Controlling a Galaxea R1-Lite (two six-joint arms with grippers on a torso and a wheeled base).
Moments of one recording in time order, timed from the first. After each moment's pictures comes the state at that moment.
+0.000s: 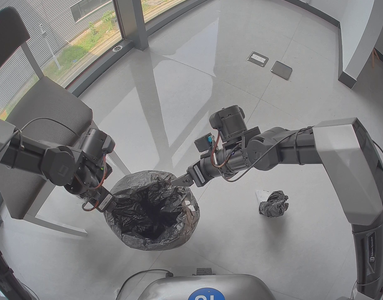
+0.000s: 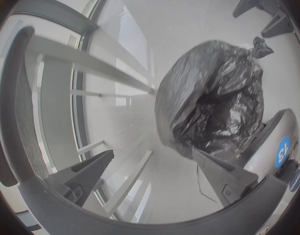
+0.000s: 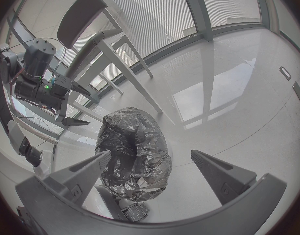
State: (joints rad) left arm -0.32 1.88 -1.10 0.26 0.43 0.35; right arm 0.60 2.40 -1.87 0.16 0.30 -0.12
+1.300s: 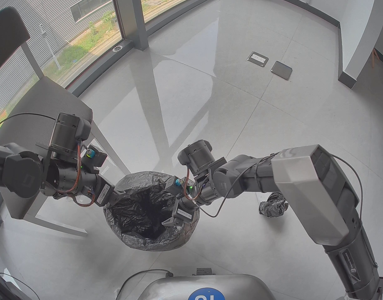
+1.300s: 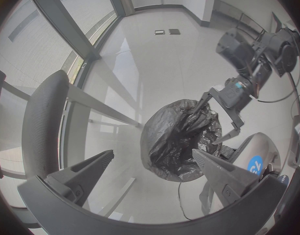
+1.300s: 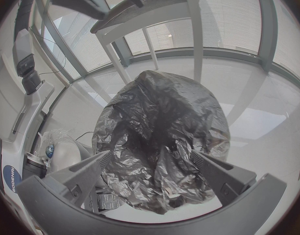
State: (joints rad) left arm -0.35 1.65 -0.96 0.07 0.17 0.35; right arm 0.71 2.58 -2.00 0.27 0.31 -0.62
